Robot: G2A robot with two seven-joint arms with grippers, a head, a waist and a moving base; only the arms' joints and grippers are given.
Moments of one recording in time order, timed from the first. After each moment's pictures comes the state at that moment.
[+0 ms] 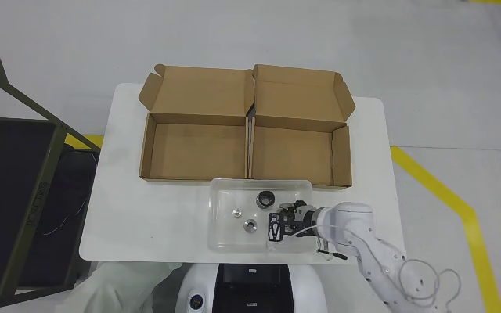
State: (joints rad) left arm 0.15 -0.27 -1.06 -1.30 2.57 -0.51 0.65; right arm -1.37 -1.13 1.01 -1.91 -1.60 -0.92 0.79
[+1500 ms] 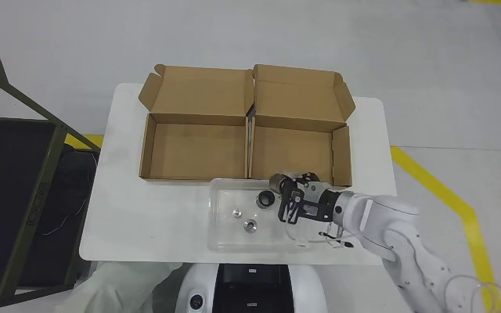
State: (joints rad) left arm 0.15 -0.27 -1.06 -1.30 2.57 -0.51 0.65; right arm -1.40 -1.09 1.18 -2.13 -1.53 -0.79 0.55
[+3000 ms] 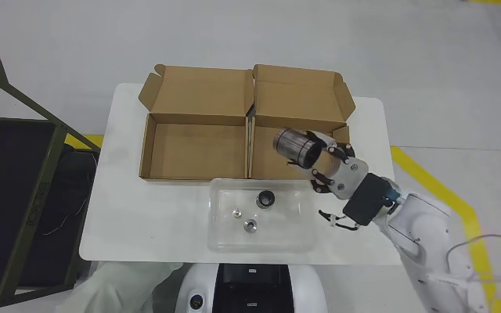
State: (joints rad) left arm 0.15 -0.27 -1.06 -1.30 2.57 -0.51 0.65; right arm -1.45 -1.08 1.36 -2.13 -1.44 -0.61 -0.25
